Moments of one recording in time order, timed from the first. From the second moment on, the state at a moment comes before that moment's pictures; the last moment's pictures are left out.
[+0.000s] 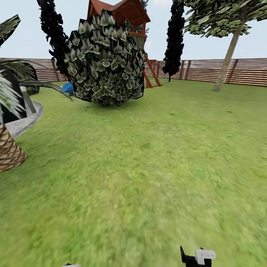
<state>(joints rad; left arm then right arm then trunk) -0.33 0.08 0.73 -0.05 -0.59 -0.55 -0.12 -0.38 -0.04 -0.57 -0.09 0.51 -0.68 0.00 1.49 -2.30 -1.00</state>
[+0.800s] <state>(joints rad) -0.33 0.08 0.73 -0.05 -0.59 -0.55 -0.12 -0.38 -0.04 -0.57 -0.09 0.51 -0.68 0.00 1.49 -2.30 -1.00</state>
